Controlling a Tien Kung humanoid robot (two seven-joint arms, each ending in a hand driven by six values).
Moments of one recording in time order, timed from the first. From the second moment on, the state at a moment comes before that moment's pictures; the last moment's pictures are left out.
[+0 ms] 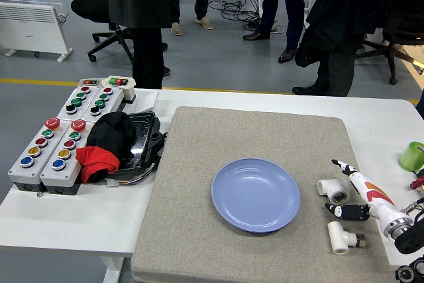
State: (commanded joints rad) left arm -0.24 0.04 -1.31 -0.18 1.61 0.04 0.38; right arm 0.37 -0.28 1.07 1.14 -1.77 -0.14 -0.06
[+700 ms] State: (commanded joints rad) left arm -0.24 0.04 -1.31 -0.18 1.62 0.04 0.38; right arm 0.40 -0.29 1.02 1.09 -1.84 -0.19 -0.08
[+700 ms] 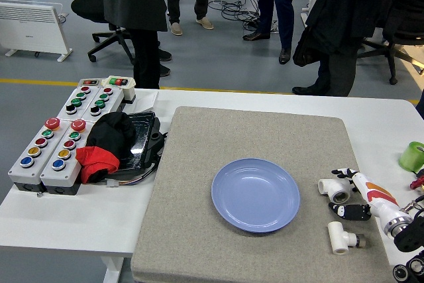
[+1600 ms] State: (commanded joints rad) left arm -0.25 0.04 -1.31 -0.18 1.61 0.04 0.38; right arm 0.41 -0.30 0.99 1.24 -1.83 -0.25 -0.04
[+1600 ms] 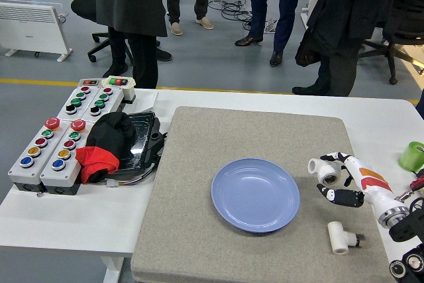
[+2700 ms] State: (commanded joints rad) left arm -0.24 0.04 -1.30 -0.18 1.60 0.04 0.39; right arm 0.74 -0.13 0.54 1.10 -1.77 -0.17 -0.08
